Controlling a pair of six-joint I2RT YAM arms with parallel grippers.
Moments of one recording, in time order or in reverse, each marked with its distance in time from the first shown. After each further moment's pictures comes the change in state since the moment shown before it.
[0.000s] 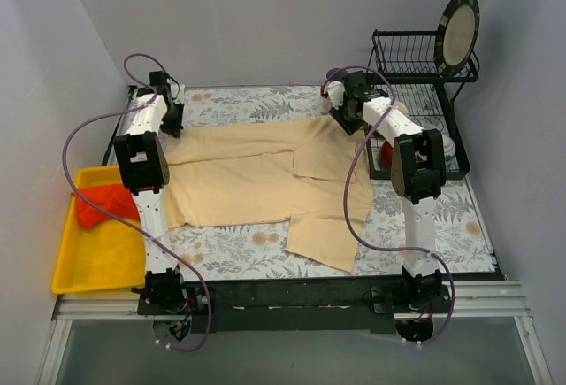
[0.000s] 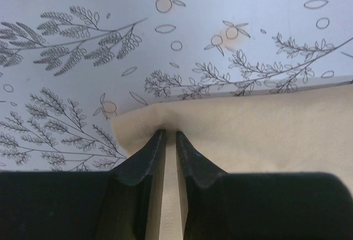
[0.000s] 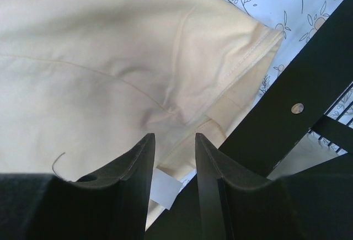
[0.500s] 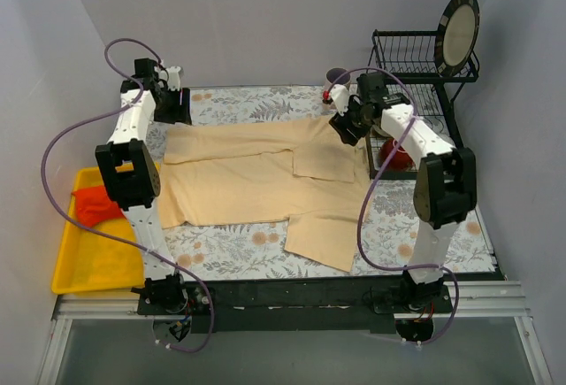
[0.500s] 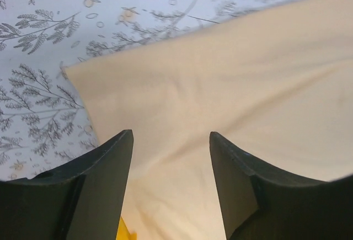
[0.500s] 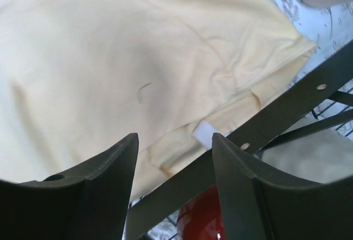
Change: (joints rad) left arm 0.002 -0.254 -0.157 0.031 0.236 -0.005; right arm 0.000 -0.289 -0.233 -0.034 -0.239 -0.132
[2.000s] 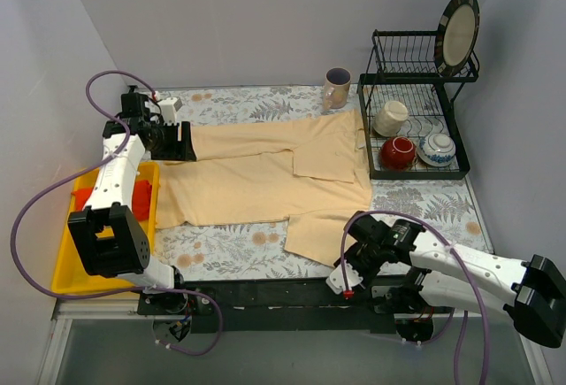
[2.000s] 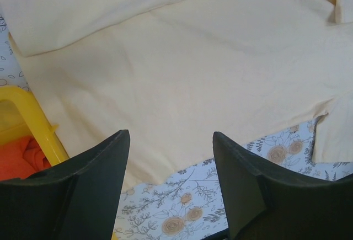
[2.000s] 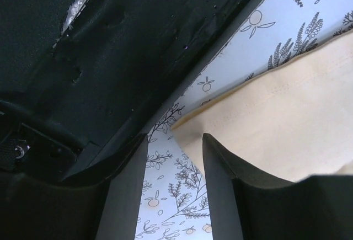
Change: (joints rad) left arm 0.000 -0.703 -0.684 -0.027 0.152 -0.026; right arm 0.682 -1.019 -1.172 -0.158 -0.187 -0.700
